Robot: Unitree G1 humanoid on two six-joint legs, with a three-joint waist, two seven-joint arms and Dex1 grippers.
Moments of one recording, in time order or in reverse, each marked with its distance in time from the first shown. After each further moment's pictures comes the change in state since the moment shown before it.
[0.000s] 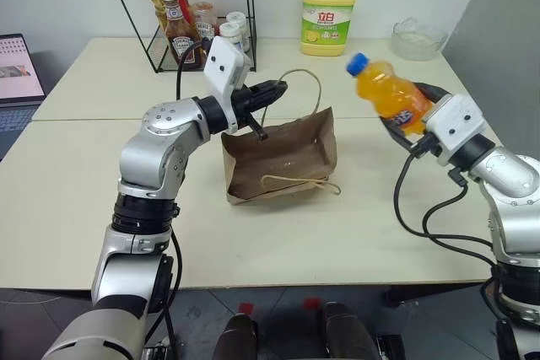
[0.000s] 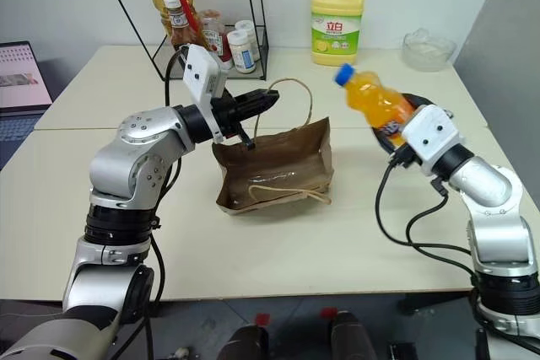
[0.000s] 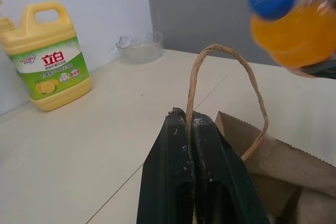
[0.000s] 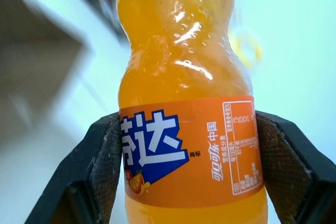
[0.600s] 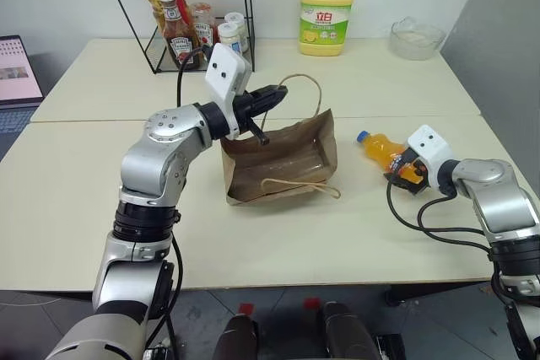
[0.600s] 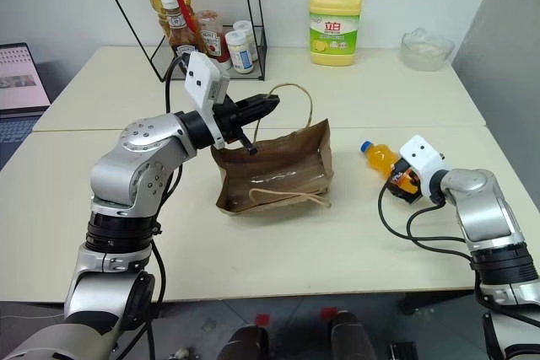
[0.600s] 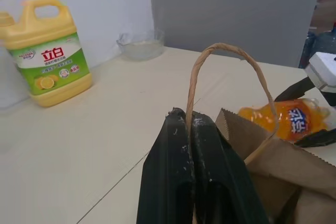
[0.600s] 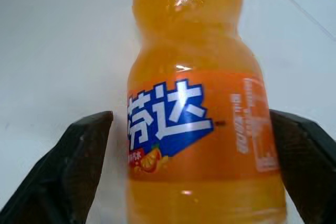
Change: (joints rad) left arm 0.021 -0.006 0.001 -0.033 0.000 0.017 0.035; right arm -0.132 -0.063 0.211 0.285 0.002 0.275 0.166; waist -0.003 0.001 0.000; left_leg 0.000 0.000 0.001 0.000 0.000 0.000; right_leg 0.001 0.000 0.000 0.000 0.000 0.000
